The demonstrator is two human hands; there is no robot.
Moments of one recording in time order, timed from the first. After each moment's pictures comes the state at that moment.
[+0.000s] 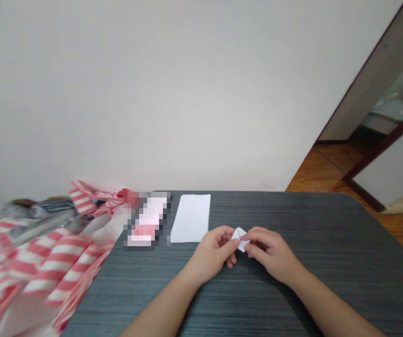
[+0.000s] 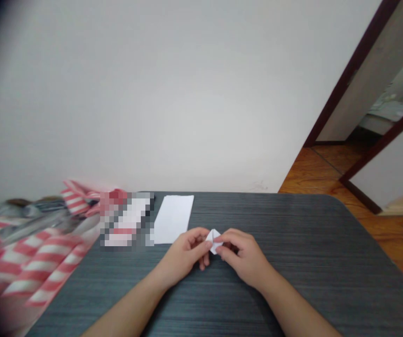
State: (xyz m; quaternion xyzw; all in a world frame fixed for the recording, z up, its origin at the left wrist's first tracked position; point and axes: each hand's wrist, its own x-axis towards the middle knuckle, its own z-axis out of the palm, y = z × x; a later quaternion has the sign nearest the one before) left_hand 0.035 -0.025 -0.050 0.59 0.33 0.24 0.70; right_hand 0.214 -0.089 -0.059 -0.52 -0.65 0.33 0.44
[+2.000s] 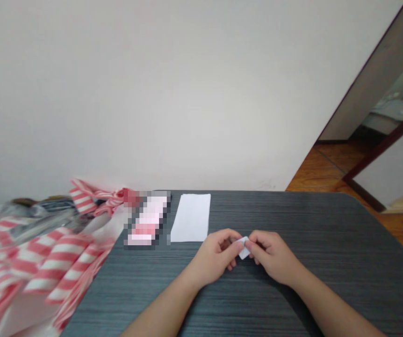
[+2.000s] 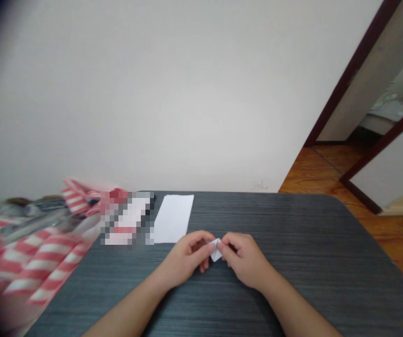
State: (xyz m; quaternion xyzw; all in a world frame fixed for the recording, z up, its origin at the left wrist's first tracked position) left_hand 0.032 -0.029 -0.048 0.64 0.31 0.22 0.67; right_hand 0.211 -0.087 -0.051 -0.57 -0.65 0.32 0.37
